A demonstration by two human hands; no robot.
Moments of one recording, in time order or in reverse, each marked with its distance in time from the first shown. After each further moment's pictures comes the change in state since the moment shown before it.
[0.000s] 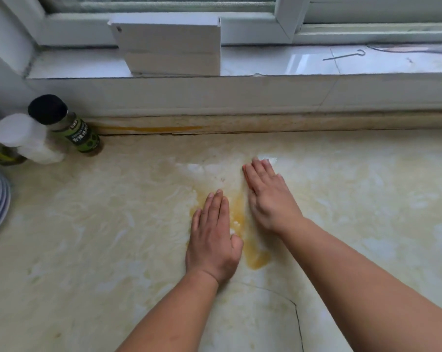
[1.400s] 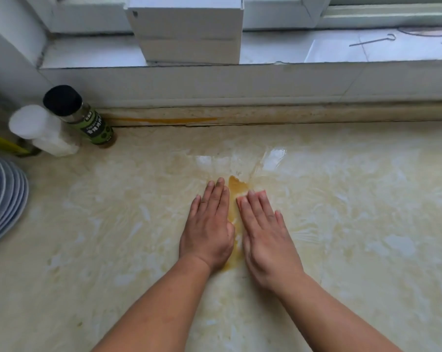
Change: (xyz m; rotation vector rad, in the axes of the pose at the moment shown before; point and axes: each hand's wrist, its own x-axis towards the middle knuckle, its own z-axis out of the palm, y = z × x) left_hand 0.007 -0.041 -0.019 0.147 -0.063 0.051; right_hand -0.087 -0.061 0.044 -0.016 -0.038 -0.014
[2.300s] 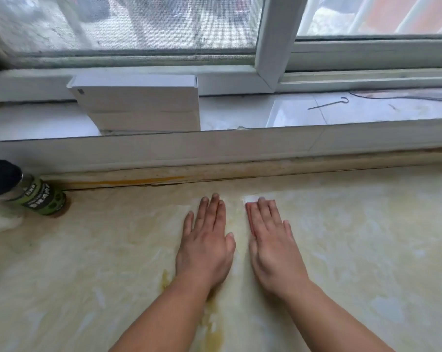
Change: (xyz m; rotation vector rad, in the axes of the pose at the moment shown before) left_hand 0.116 0.033 -0.012 0.068 -0.024 0.020; right_hand 0.087 0.066 -0.062 0.007 0.077 0.177
